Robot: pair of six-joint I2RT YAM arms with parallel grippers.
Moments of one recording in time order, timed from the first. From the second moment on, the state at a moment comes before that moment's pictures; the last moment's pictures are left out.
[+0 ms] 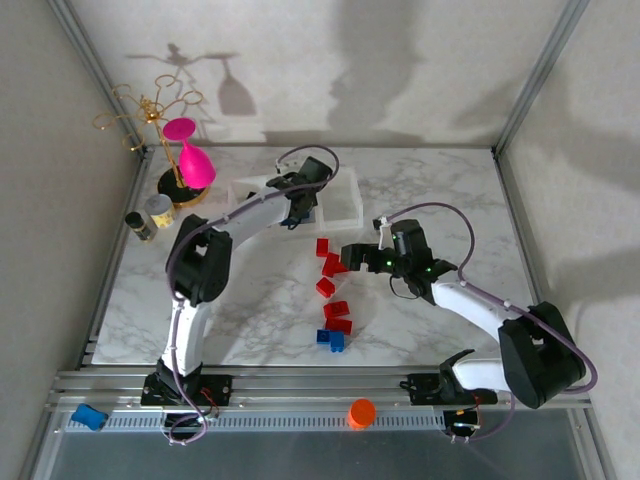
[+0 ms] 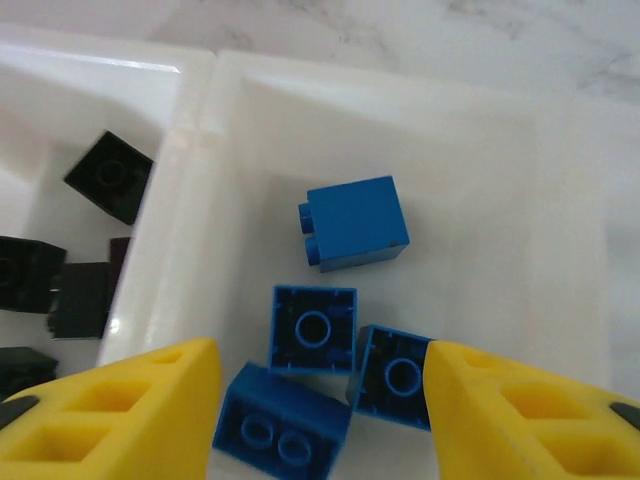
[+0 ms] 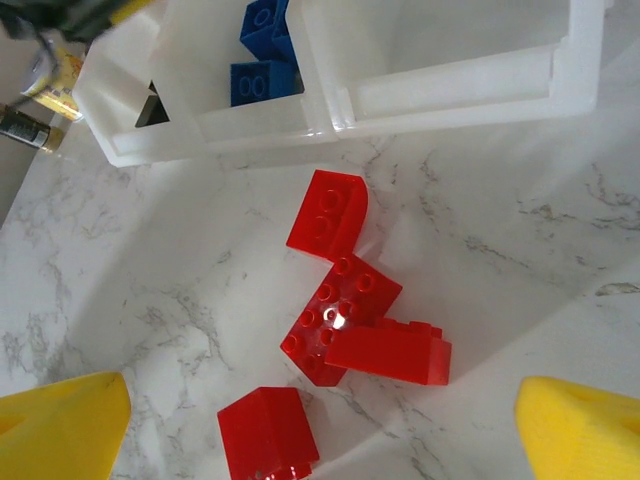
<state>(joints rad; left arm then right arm) -0.58 2.10 1.74 -0.60 -0.56 -0.74 0.52 1.30 0.63 0.04 -0.31 0.47</state>
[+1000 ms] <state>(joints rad) -1.10 1.59 1.07 -0.58 -0.52 -1.03 0.55 1.22 0.60 -0.22 -0.29 0.44</state>
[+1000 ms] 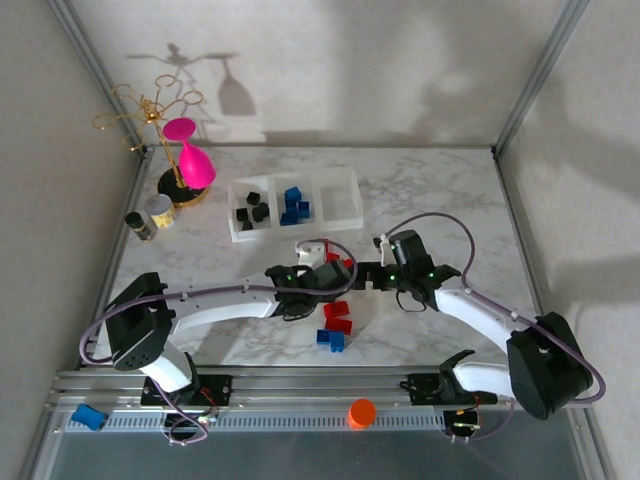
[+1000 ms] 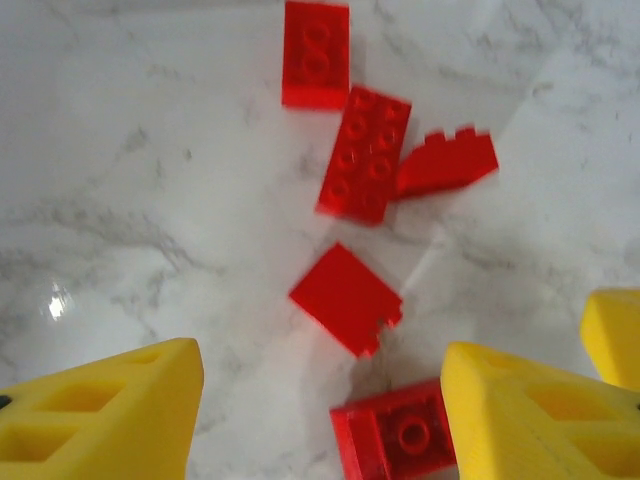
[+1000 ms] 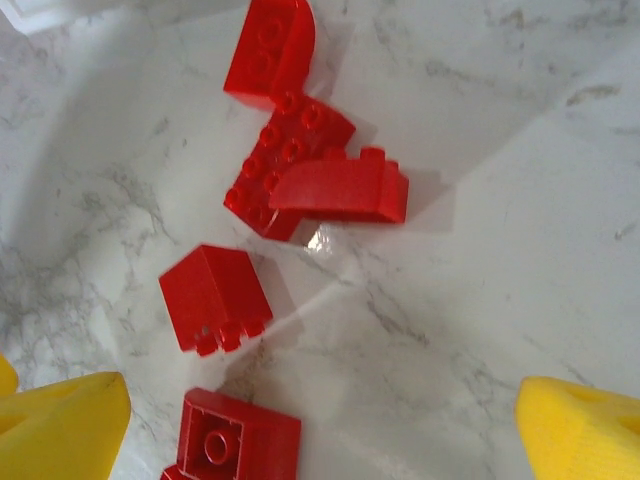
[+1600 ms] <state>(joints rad) -1.26 1.59 0.90 -0.58 -0.38 -1.23 0.59 1.12 0.52 -0.28 -0.19 0.48</state>
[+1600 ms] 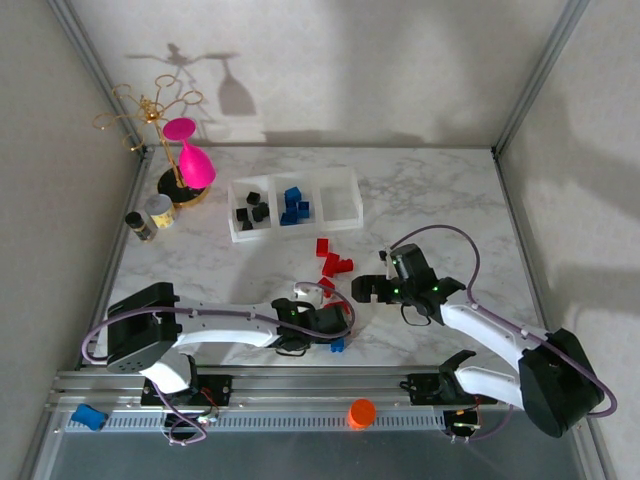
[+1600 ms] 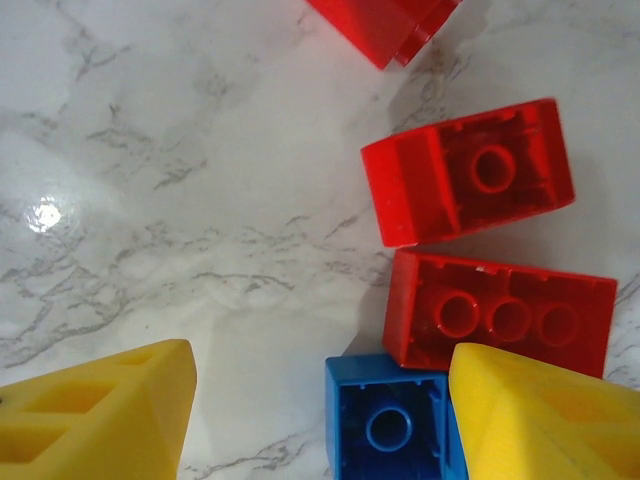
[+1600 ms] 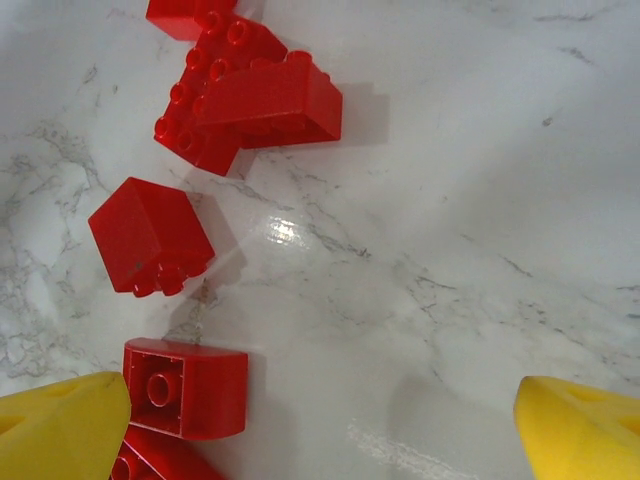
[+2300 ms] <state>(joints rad) -1.29 1.63 0.90 -0.48 -0.31 -1.23 0.59 1.12 0.52 -0.29 -0.18 0.48</state>
